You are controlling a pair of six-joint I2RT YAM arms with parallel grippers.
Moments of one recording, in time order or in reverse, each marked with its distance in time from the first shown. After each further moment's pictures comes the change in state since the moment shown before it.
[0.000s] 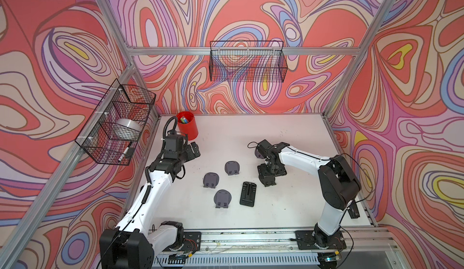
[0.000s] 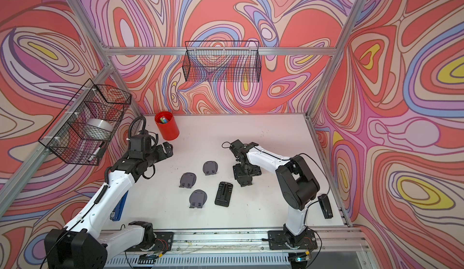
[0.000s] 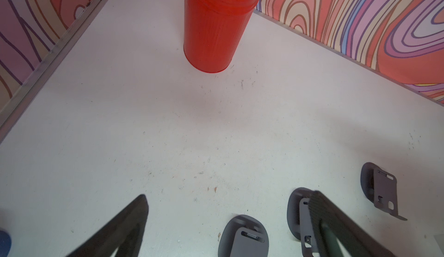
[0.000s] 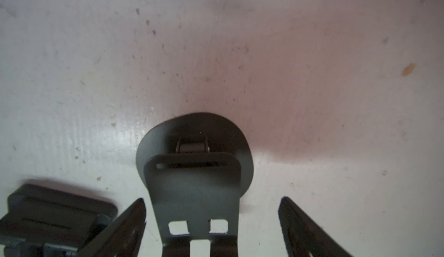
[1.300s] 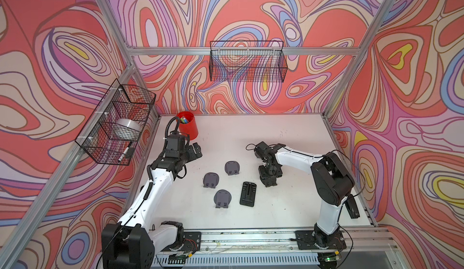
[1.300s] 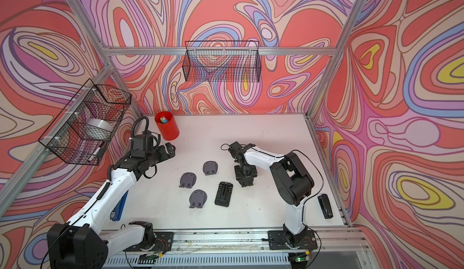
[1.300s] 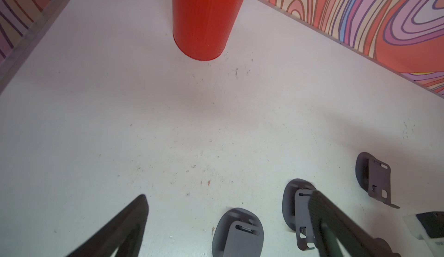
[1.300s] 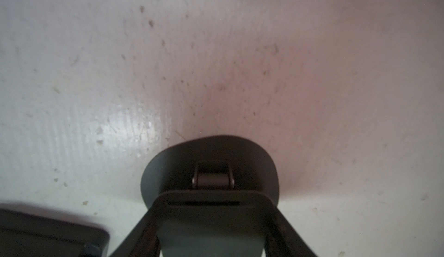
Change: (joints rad) left arm -0.013 0.050 0.003 -0.004 0.061 -0.013; right arm 0.003 0.059 0.001 0.022 -0.020 -0.009
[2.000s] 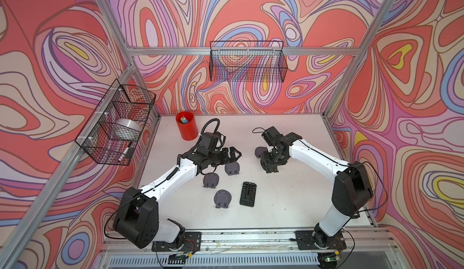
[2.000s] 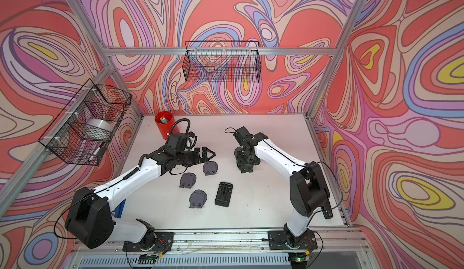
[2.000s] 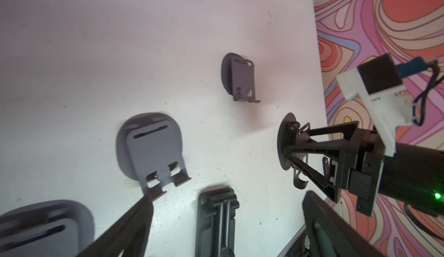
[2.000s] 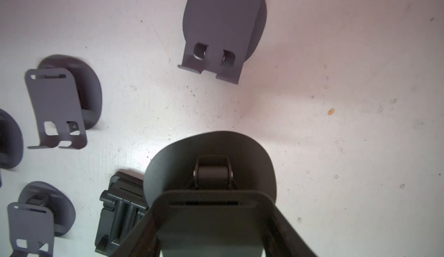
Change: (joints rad) left arm -0.374 0.233 0.074 0.199 0.419 -0.209; right arm -0.072 -0.189 0.147 -0.089 -0.024 -0.024
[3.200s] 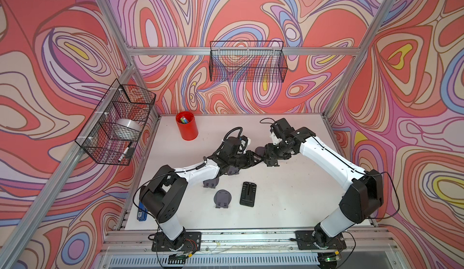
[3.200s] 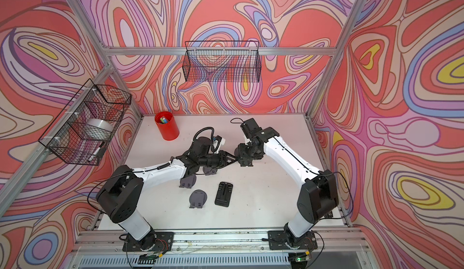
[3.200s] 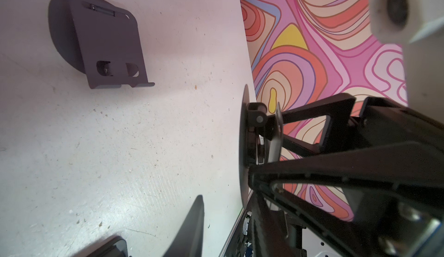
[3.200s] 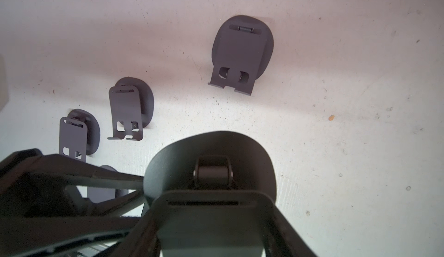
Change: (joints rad) left arm -0.187 0.282 0.026 0.484 0.182 -0.249; right arm -0.038 -0.078 0.067 -0.041 -0.113 0.002
